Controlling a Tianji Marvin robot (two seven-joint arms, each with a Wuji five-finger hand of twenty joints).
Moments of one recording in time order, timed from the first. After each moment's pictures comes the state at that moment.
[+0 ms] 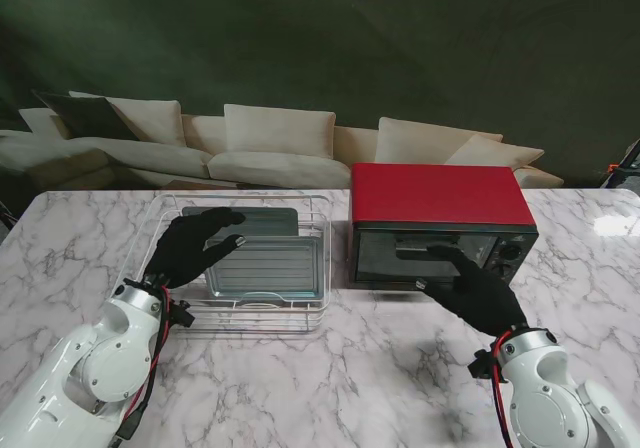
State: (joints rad) left arm 1.67 -1.11 -1.39 -1.72 0.71 -0.22 0.15; right arm -1.97 -1.12 1.52 -1.98 -0.62 0.06 -0.02; left_hand 0.89 0.02 0.00 0.01 0.55 0.13 0.22 0.49 0.52 0.17 0.17 0.38 0.45 0.26 0.26 0.52 0.08 0.27 0.68 0.51; right_hand 0.39 -0.20 0.44 -0.01 0.27 0.04 0.50 0.15 1.24 0.08 1.15 0.70 1.26 0.26 1.38 0.62 0.76 0.54 1.62 0.80
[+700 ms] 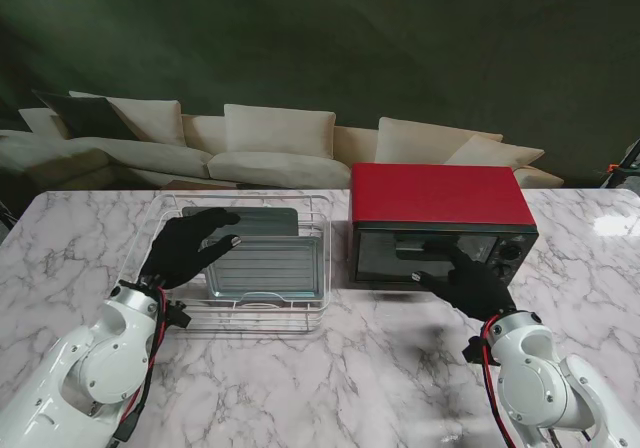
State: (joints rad) left arm 1.68 -1.11 -1.40 -1.73 0.71 -0.21 0.15; right arm -1.84 -1.11 1.47 -1.87 -0.64 0.11 0.03; left_hand 0.89 0.02 0.00 0.01 0.55 0.13 0.22 0.49 0.52 0.17 0.17 0.38 0.45 0.26 0.26 0.52 0.08 0.27 0.68 0.51; right_hand 0.39 -0.20 0.44 -0.01 0.20 0.06 0.51 0.12 1.22 0.07 1.16 0.69 1.25 0.26 1.36 0.58 0.74 0.54 1.62 0.77
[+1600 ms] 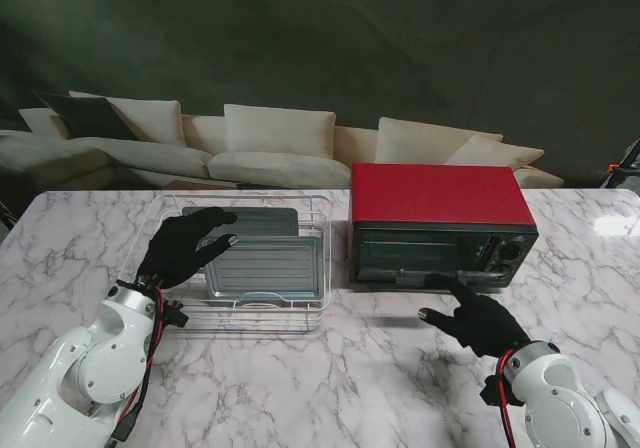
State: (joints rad) left arm 1.68 -1.11 -1.41 -1.73 0.72 -0.21 0.16; right arm -2.03 -1.08 1.57 -2.02 -0.62 0.11 0.21; left_hand 0.89 0.02 0.00 0.01 0.55 0.13 0.22 0.49 0.52 0.17 0.17 0.38 0.45 0.26 0.26 0.52 0.08 0.27 0.68 0.51; right_hand 0.39 -0.15 0.40 -0.01 0.18 0.05 0.42 0.05 1.21 0.09 1.16 0.67 1.23 0.26 1.28 0.57 0.68 0.53 1.60 0.76
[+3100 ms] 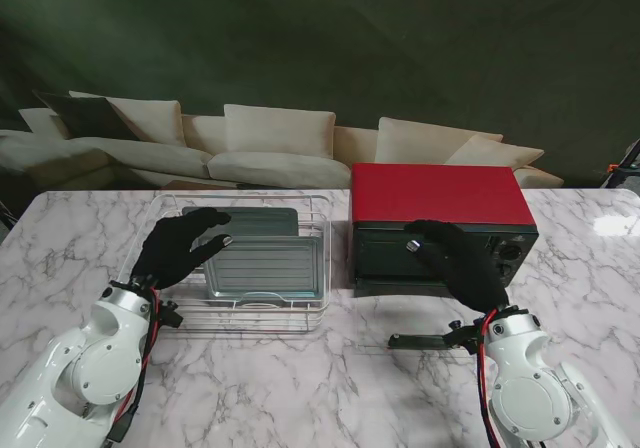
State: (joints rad) left arm 1.70 -1.11 -1.43 -1.74 0.73 -0.20 0.15; right arm -1.86 -1.15 1.45 -1.90 -0.43 -0.15 -0.19; left_hand 0.89 0.02 0.00 0.01 0.55 0.13 0.22 0.49 0.52 0.17 0.17 0.38 0.45 0.26 0.26 0.52 0.08 0.27 0.68 0.51; right_hand 0.45 -0.14 0.34 -0.01 0.57 -0.01 0.42 0.45 0.61 0.11 0.36 0.25 0.64 0.16 0.19 0.31 0.16 0.41 0.96 0.50
